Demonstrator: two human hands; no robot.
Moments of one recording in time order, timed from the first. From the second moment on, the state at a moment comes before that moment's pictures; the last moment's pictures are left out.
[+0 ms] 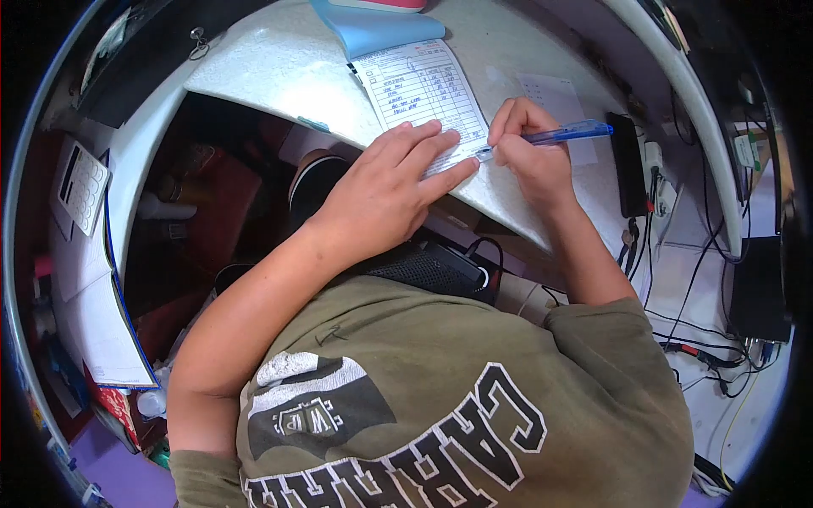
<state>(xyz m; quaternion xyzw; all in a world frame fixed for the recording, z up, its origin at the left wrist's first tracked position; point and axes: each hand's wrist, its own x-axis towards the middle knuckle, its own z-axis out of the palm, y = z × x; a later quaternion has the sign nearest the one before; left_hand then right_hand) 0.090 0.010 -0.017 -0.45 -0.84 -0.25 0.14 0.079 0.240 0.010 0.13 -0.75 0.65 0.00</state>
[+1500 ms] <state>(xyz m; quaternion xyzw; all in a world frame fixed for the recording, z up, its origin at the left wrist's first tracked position) 0.006 -0.015 0.028 -0.39 -0.84 -0.34 0.19 0.062 0.254 0.029 0.40 -0.89 0.23 0.00</state>
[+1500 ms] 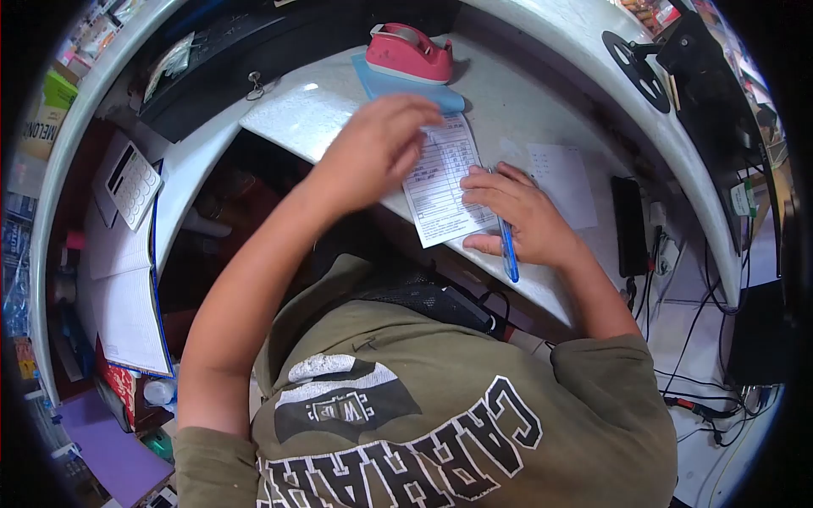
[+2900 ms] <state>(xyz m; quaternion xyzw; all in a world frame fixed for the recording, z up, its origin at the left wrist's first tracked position) -0.028 -0.039 0.005 -0.42 -0.85 -0.30 0.13 -0.040 0.259 0.055 0.15 -0.89 0.43 0.07</state>
